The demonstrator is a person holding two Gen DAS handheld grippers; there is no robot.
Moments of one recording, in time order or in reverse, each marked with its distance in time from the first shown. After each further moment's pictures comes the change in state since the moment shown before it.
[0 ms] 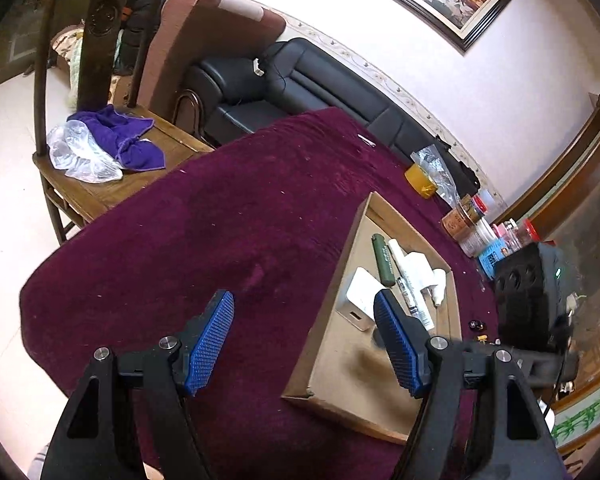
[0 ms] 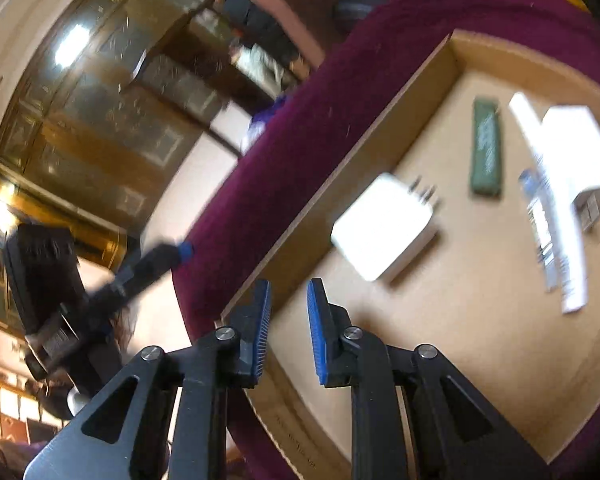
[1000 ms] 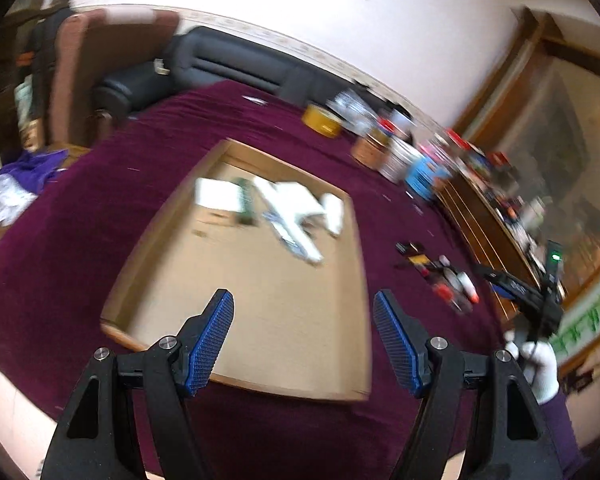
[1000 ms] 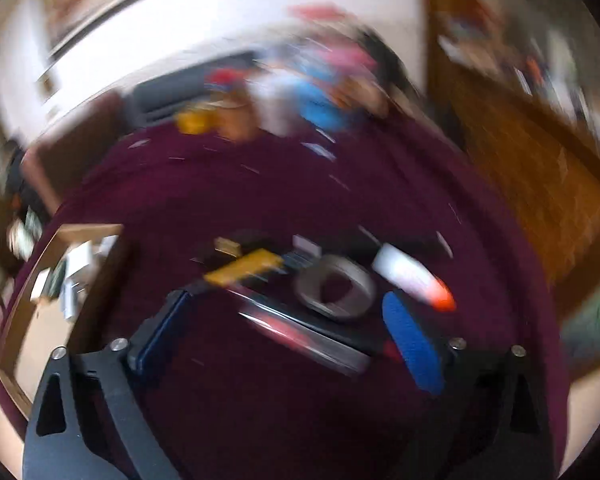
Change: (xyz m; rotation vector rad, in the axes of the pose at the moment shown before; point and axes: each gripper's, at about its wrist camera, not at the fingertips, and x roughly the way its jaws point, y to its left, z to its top) left arm -0.008 -0.141 -0.066 0.312 0.122 -0.164; right arm -0.304 -0.186 -0.197 0.499 -0.617 -0.796
